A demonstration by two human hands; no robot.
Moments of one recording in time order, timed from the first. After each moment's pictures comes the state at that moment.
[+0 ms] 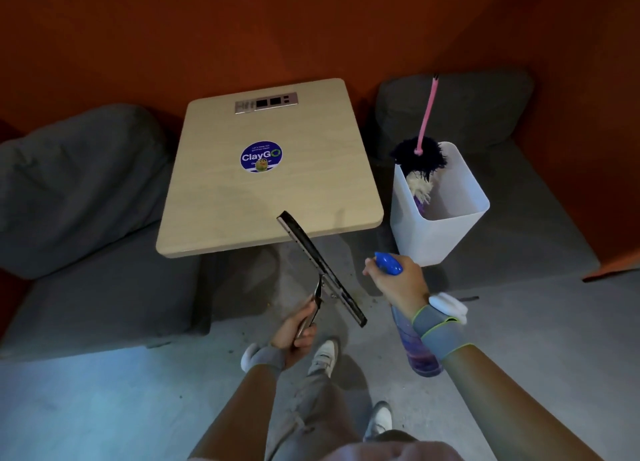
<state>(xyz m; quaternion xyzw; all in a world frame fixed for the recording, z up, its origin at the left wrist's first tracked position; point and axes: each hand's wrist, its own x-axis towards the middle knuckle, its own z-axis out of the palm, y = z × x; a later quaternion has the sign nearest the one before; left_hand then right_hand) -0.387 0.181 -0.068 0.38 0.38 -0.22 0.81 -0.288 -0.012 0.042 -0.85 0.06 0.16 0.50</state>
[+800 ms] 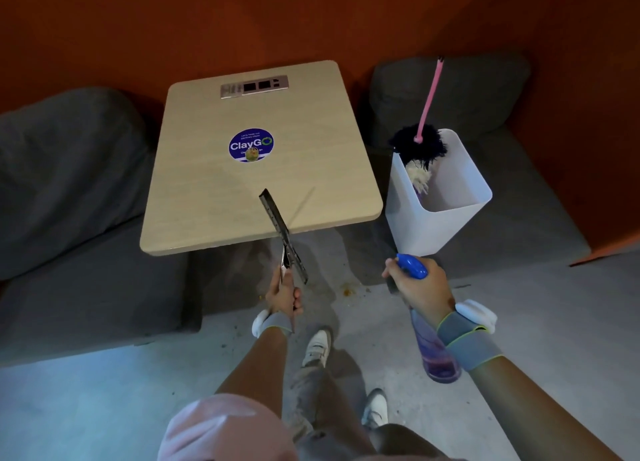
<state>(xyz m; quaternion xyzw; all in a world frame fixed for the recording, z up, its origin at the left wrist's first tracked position) -0.328 0.196 -0.105 0.48 0.49 -0.01 0.73 -0.294 -0.033 0.038 -0.84 0.11 0.14 0.52</state>
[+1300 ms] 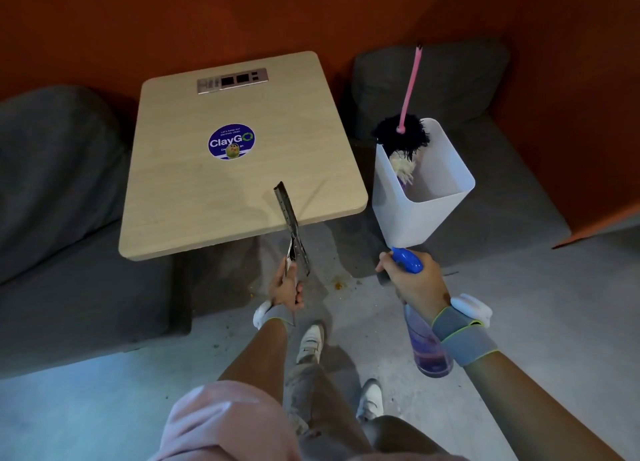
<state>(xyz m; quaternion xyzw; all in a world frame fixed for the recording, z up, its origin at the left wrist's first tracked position) -0.313 0.180 -0.107 0.54 0.45 -0.06 0.70 -0.298 -0.042 0.040 -0.81 0.12 0.14 0.55</state>
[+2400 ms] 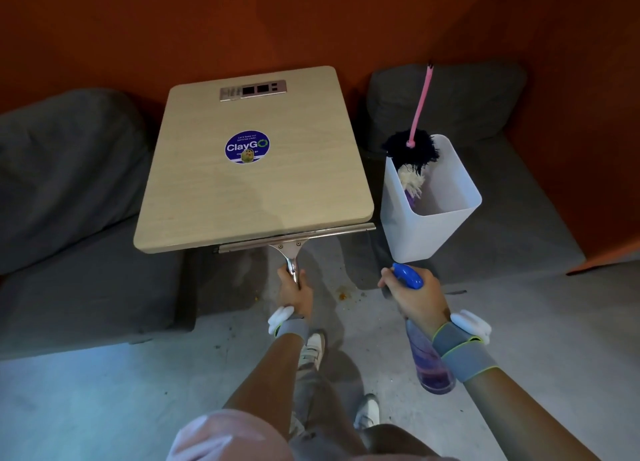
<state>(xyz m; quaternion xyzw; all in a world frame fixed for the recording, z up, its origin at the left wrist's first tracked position) -0.323 0.144 -0.071 0.79 0.41 -0.01 0.46 -0.300 -0.054 0.034 -0.83 0.09 0.17 0.52</state>
